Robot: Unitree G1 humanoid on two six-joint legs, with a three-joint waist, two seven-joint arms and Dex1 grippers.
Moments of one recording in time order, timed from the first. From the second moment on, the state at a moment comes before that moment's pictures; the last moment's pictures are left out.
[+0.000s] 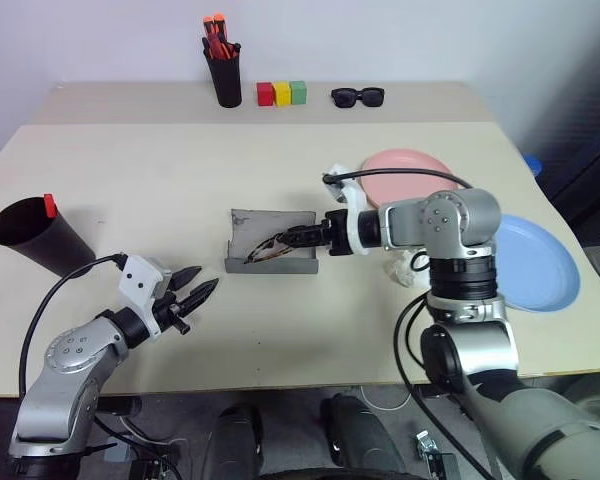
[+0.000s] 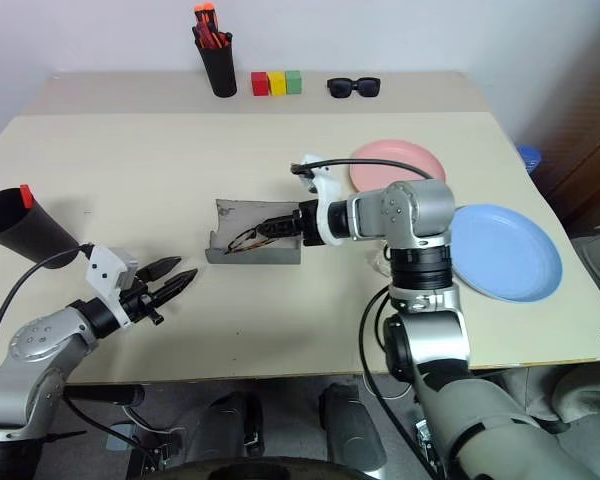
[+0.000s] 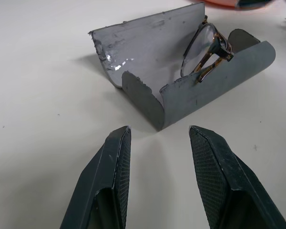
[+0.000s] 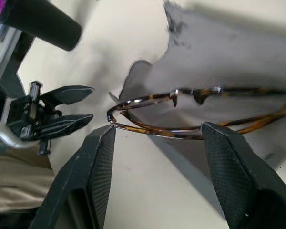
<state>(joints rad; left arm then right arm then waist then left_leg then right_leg) 0.12 0.57 0.21 -0.36 -0.41 0.37 -0.68 -0.92 -0.11 -0.15 0.11 0.44 1.61 0.54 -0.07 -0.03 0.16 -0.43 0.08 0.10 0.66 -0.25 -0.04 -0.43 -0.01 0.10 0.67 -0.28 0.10</state>
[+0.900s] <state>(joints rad) 0.12 0.56 0.21 -0.36 -0.40 0.37 -0.67 -0.93 0.10 -0.43 0.25 0.67 1.61 -0.20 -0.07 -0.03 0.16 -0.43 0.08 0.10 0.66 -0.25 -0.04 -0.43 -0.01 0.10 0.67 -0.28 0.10</state>
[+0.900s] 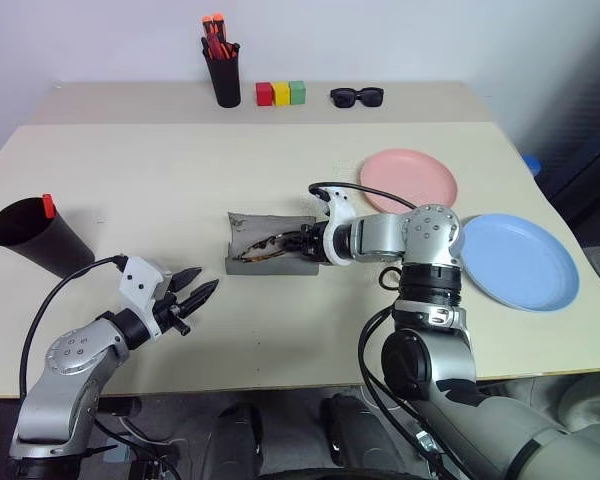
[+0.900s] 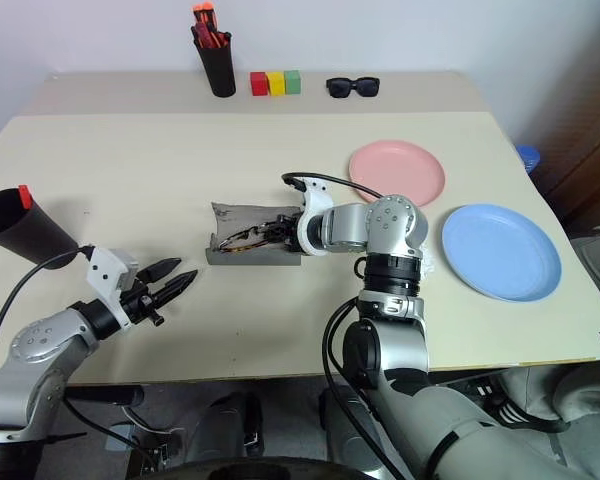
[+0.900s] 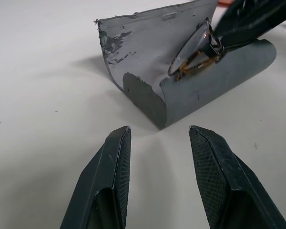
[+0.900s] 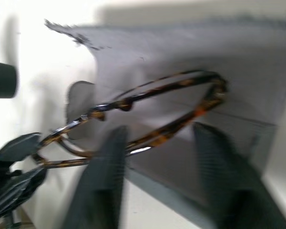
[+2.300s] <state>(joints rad) 0.12 0.56 0.21 -0.36 -0.40 0.37 -0.67 -0.92 0.12 -0.34 0.16 0.61 1.61 -0.09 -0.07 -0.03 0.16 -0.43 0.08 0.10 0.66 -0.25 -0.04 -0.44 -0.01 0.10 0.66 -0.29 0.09</state>
